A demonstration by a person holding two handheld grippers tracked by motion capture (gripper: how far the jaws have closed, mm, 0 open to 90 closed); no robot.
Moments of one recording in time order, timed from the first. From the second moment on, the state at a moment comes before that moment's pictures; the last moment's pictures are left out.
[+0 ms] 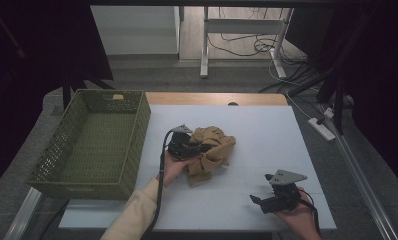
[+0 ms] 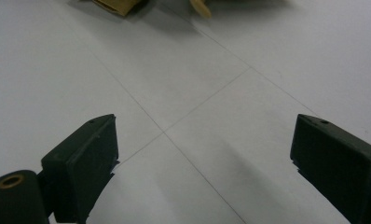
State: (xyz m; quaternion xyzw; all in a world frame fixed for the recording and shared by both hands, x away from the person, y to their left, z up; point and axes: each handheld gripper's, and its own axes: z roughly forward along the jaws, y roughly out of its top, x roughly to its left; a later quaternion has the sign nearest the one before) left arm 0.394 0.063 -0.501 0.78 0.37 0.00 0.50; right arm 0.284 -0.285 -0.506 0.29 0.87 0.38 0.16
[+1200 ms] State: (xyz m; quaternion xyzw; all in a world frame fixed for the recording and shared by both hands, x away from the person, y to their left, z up) left arm 0.390 0.056 -0.506 0.79 0.37 0.00 0.49; right arm 0.283 -0.283 -0.507 0.28 0.87 0.37 0.16
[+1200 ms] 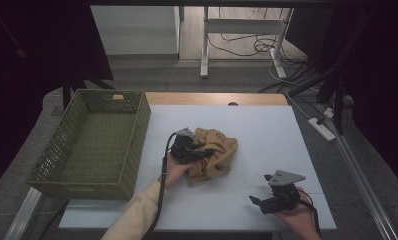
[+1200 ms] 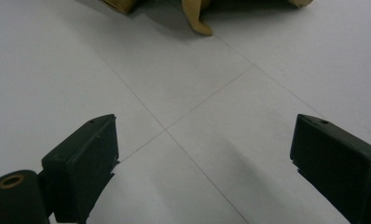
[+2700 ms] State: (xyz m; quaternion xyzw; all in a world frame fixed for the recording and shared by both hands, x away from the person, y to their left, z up) left arm 0.302 0.155 -0.427 0.77 0.37 0.11 0.50; right arm 0.282 -0.284 -0.499 0.28 0.86 0.40 0.17
